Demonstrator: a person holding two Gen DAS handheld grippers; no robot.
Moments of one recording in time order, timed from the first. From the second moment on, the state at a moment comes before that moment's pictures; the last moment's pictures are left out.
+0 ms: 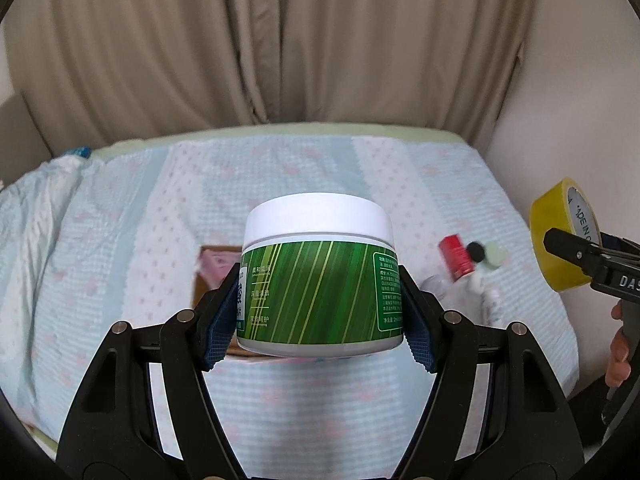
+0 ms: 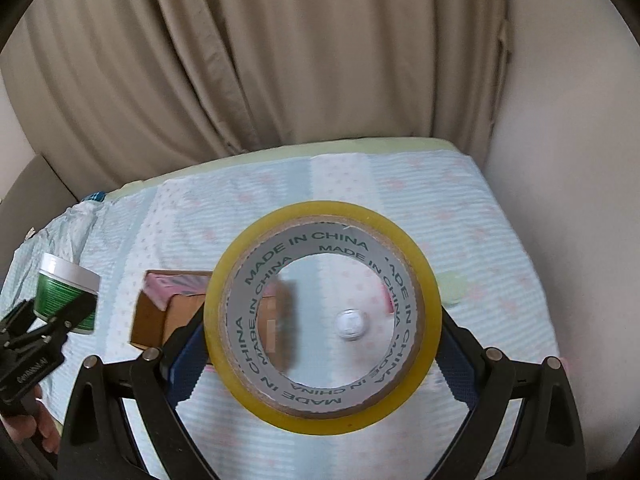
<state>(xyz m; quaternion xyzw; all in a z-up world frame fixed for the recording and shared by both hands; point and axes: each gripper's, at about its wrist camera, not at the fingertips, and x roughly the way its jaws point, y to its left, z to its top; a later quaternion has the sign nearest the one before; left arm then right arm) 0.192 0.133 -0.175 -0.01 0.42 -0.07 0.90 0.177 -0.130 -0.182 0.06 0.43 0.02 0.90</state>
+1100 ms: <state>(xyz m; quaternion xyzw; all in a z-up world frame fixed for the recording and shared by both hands) 0.374 0.203 -0.421 0.08 0.62 -0.15 0.76 0.314 0.069 -0.430 -0.04 0.62 0.11 0.78</state>
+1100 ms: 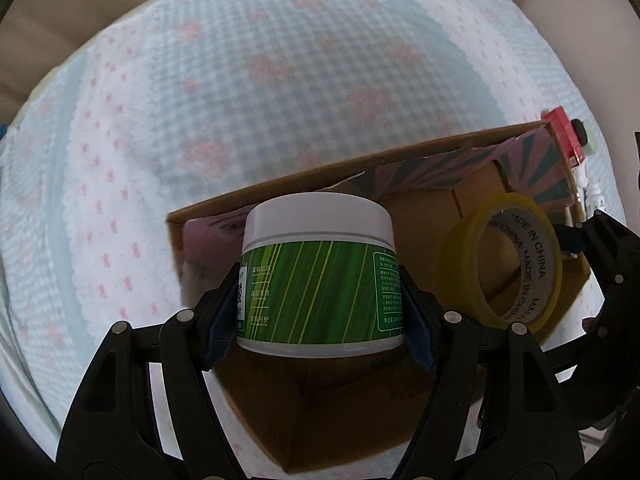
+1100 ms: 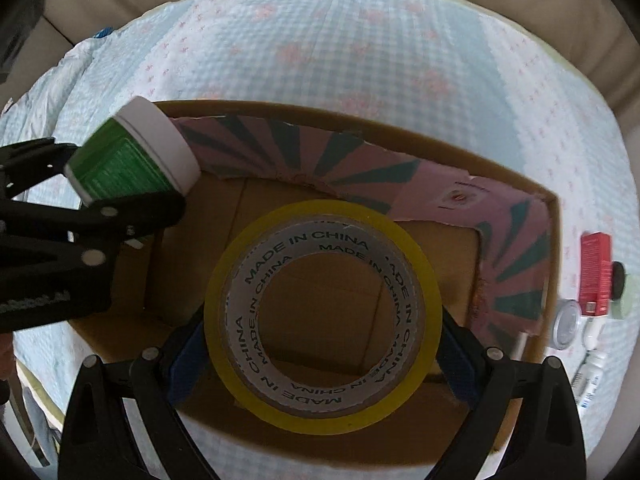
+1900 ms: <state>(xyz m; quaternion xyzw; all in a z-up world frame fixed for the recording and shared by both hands) 0.351 0.203 -0.375 0.10 0.60 -0.14 0.78 0.303 0.062 -0.410 -0.02 0.63 0.12 0.77</state>
